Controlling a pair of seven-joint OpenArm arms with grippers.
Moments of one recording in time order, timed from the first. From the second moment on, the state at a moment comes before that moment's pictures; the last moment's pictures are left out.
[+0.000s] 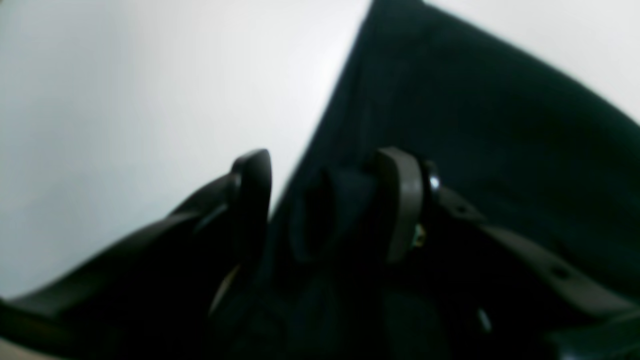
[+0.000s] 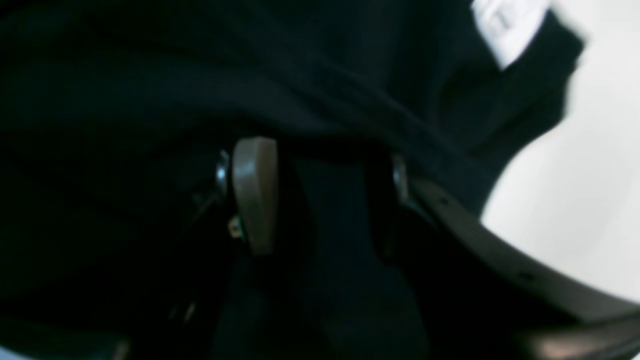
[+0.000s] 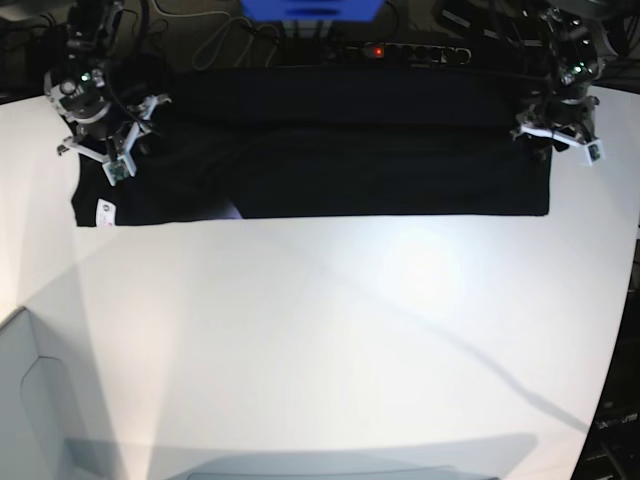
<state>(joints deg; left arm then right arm) 28.0 -13.0 -34.7 95.4 -29.3 -9.7 33.8 -25.5 6.1 23.2 107.1 -0.8 38.9 -44.6</state>
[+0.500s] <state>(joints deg) 27.0 -13.8 -33.5 89.6 -29.9 -9.9 30.0 -24.4 6.3 23.4 105.0 -0.1 38.9 -43.7</state>
